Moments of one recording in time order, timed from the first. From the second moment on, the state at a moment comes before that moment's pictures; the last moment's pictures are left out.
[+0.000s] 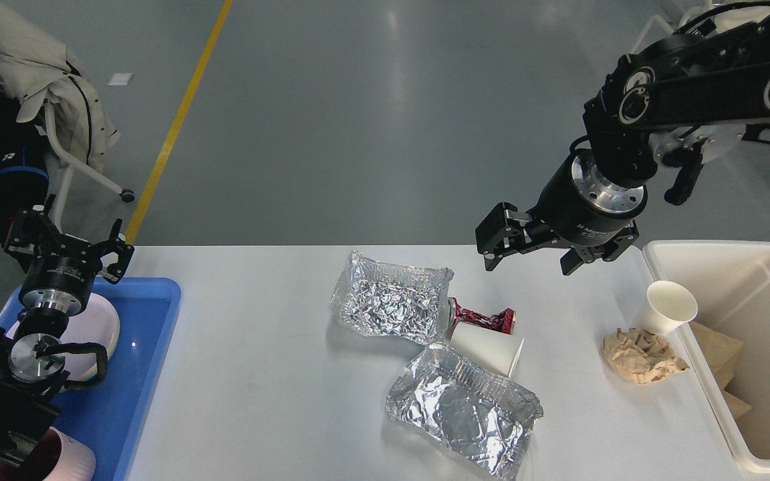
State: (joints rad) left arm -0.58 0.34 -1.01 -0.41 -0.17 -0.52 -0.31; right arm 2.23 -0.28 -1.05 1.49 0.07 0.60 -0.26
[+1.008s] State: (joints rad) left arm -0.58 0.34 -1.01 -0.41 -0.18 -0.52 -0.31; right arm 1.47 -0.51 -1.02 0.82 0.06 0.44 -0.25
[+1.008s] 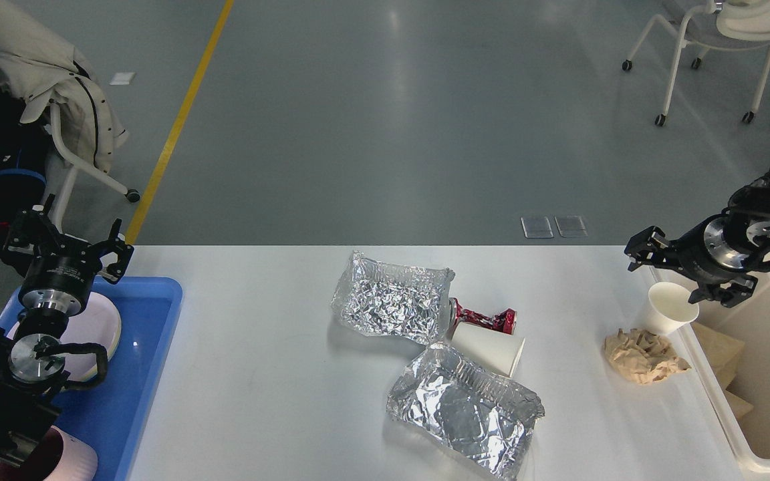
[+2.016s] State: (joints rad) left arm -0.58 0.34 -1.01 -0.41 -0.17 -0.52 -0.31; right arm 1.05 -0.48 -0.67 0.53 0.08 0.25 -0.25
